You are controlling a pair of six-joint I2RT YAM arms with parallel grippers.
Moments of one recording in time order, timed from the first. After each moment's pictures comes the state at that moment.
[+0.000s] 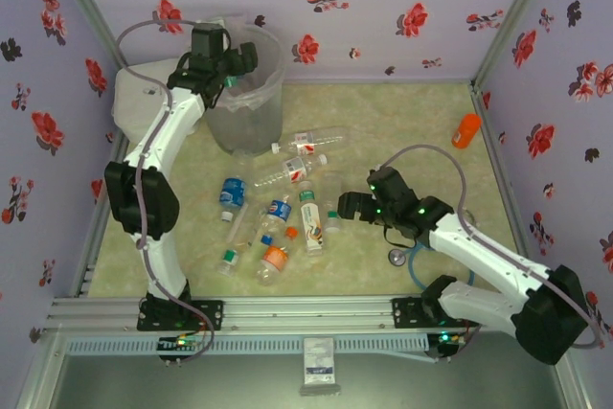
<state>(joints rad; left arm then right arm) -0.29 1.92 1.92 -0.44 -0.15 -0.30 0.68 1.06 0.70 -0.54 0.02 0.72</state>
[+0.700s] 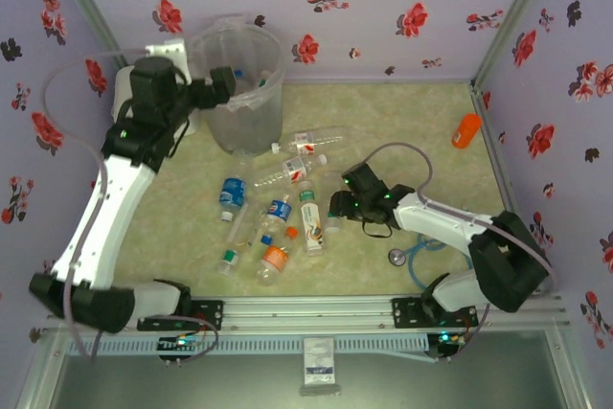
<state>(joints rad) -0.33 1.24 1.48 -0.55 -0.07 -0.31 0.71 1.42 0.75 -0.36 0.01 0.78</state>
